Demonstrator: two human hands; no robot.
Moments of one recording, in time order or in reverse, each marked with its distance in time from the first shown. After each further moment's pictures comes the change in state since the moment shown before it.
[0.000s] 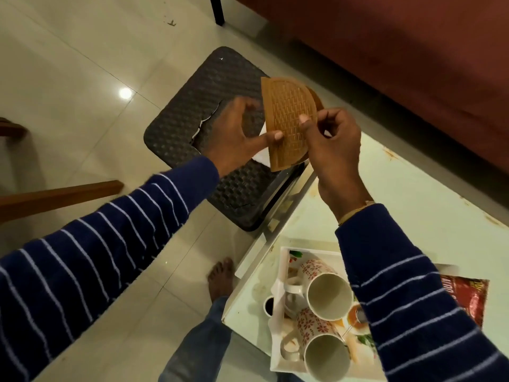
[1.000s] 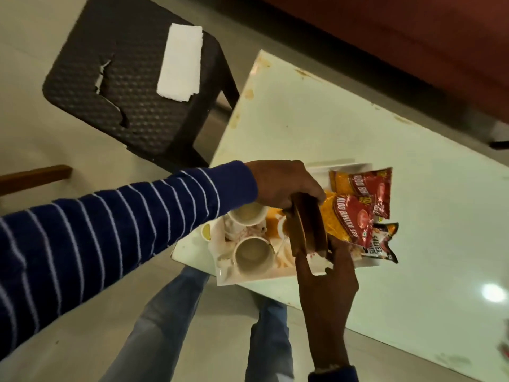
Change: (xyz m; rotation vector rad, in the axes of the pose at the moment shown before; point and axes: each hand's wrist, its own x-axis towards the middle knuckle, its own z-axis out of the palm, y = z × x) left_hand -0.136 0.113 0.191 0.347 -1.091 0.708; right_hand -0.267 0.168 -0.213 -0.442 0.337 0.270
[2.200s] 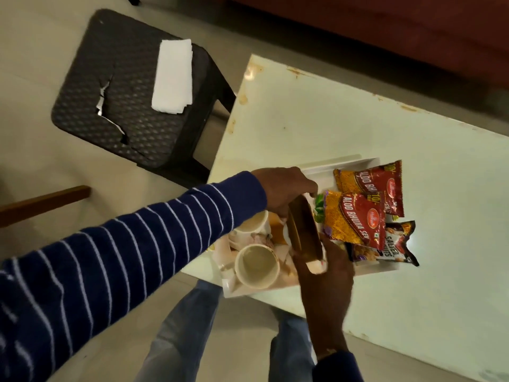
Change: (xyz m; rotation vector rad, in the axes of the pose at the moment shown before) left_hand 0.025 -0.014 0.023 0.183 -0.227 -0.283; right_hand 0.015 0.037 0.032 -0.032 -0.048 -0.081
